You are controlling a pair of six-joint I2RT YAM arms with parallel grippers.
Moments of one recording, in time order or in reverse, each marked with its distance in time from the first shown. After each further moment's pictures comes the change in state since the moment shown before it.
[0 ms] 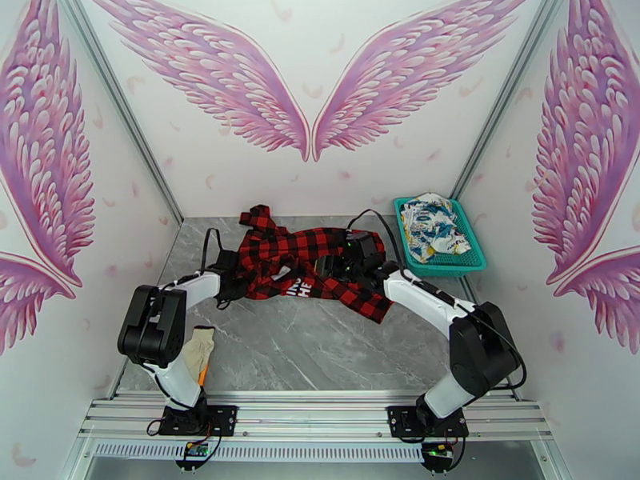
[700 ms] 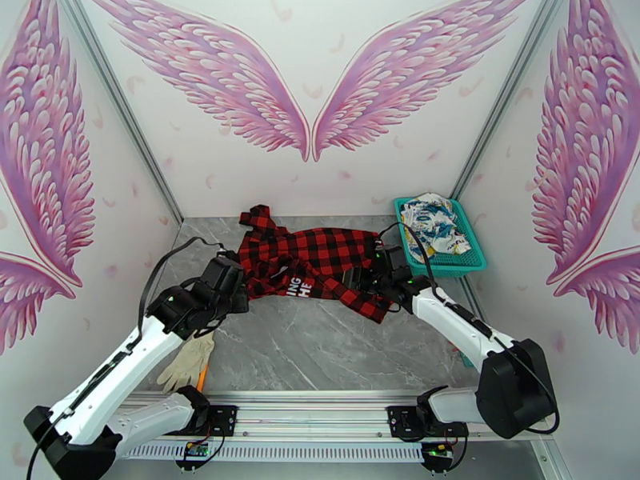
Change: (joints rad) left arm -0.459 -0.739 0.192 -0.675 -0.212 -0.182; right arm -0.126 -0.240 -0.197 -0.146 0.068 -0.095
